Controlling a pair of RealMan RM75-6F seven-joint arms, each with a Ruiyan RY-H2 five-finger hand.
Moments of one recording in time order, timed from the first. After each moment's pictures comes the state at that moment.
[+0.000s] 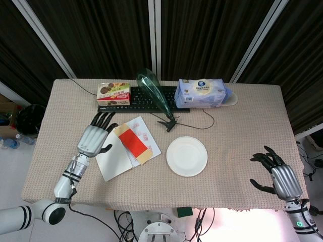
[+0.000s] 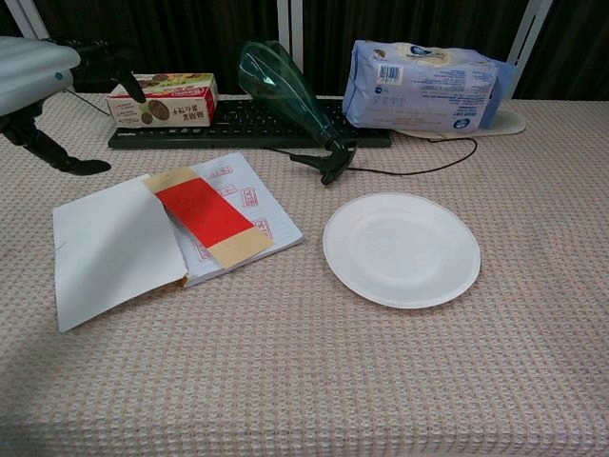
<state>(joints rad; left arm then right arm) -0.60 -1.42 -0.10 -1.62 1.28 1.19 0.44 0.11 -1.20 -0.03 -1.50 -1.71 1.53 0.27</state>
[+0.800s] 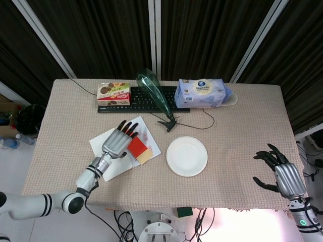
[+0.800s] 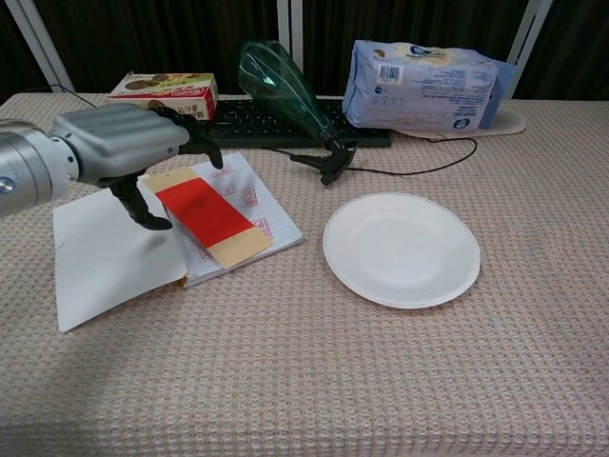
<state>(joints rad) -0.77 -1.53 -0.11 -1.58 1.05 0.95 0.73 0.12 -1.18 -0.03 -1.50 -1.70 1.54 0.28</state>
